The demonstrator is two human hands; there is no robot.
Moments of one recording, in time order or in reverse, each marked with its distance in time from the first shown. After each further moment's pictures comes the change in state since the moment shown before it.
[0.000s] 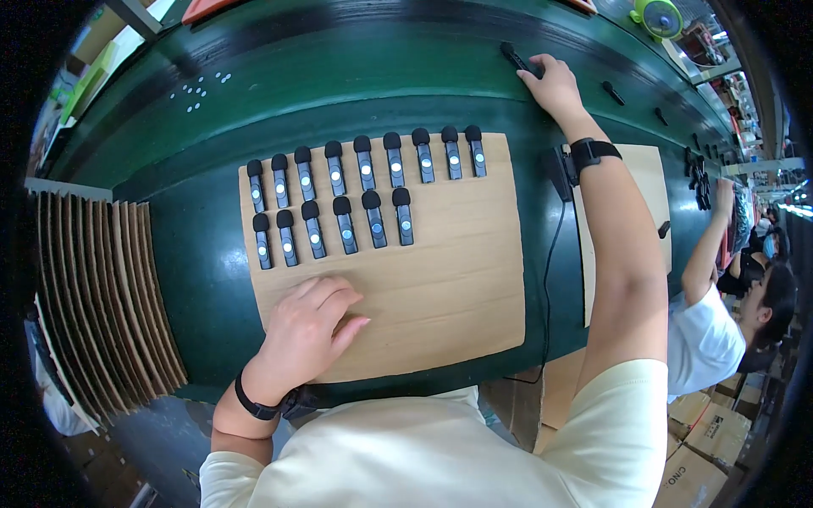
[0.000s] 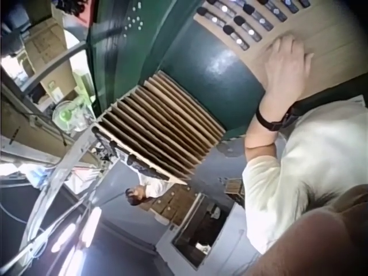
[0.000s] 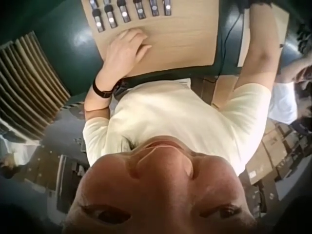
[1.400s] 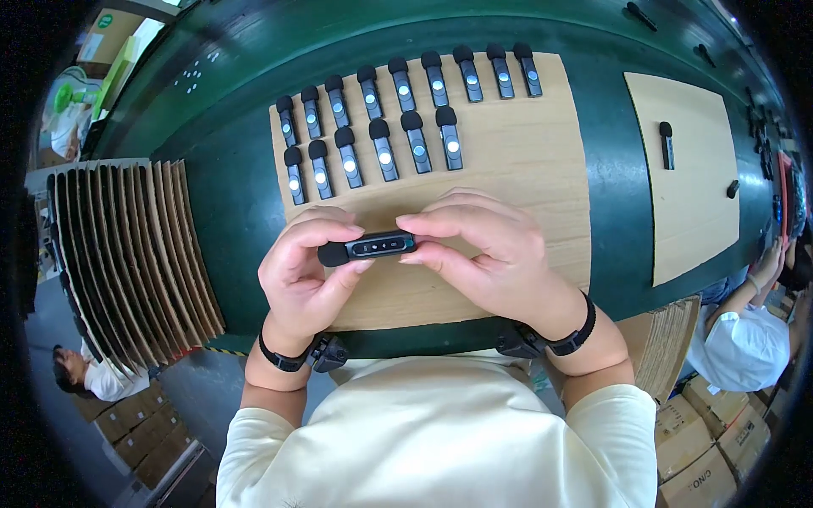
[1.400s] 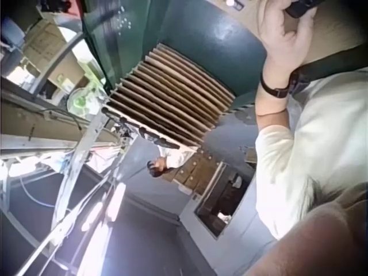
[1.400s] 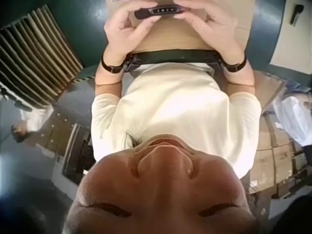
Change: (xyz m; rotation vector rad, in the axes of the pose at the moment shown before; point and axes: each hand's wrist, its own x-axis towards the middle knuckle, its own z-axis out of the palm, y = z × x) left_hand -0.007 -0.003 -0.007 -0.513 0.348 0.103; right_hand -0.258 -0.206 -0.094 1.272 -0.225 -0.341
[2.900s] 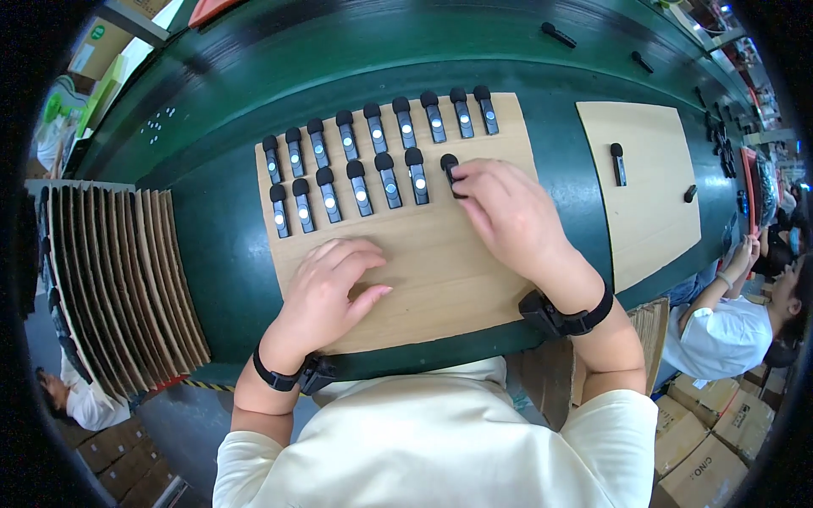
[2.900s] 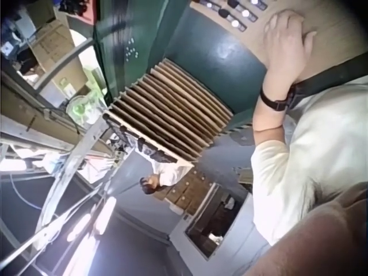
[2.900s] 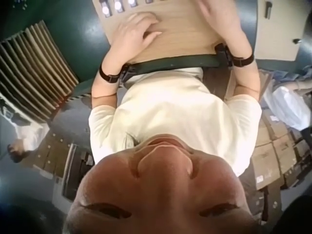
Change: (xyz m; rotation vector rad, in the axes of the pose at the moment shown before) left_hand 0.001 -0.006 0.011 0.450 -0.360 -0.096; right_hand 0.016 0.019 -0.060 -0.815 -0.072 -0.108
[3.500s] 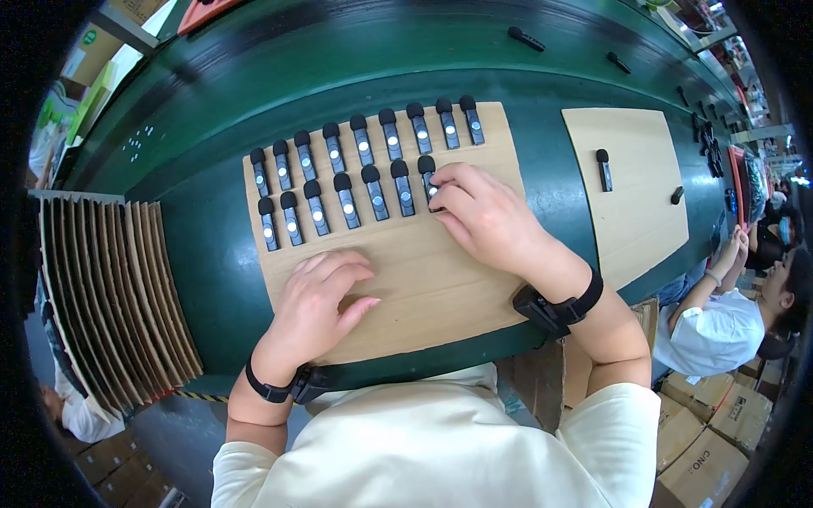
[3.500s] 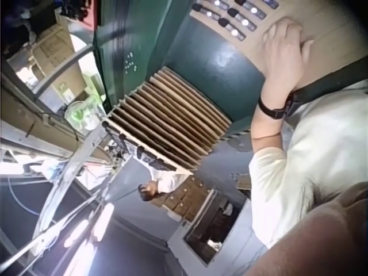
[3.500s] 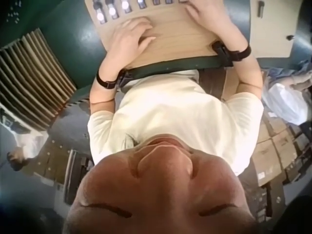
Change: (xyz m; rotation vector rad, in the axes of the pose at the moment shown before) left_hand 0.001 0.002 -0.001 0.008 -0.024 -0.007; right_hand 0.003 0.016 0.008 0.046 -0.142 -0.020
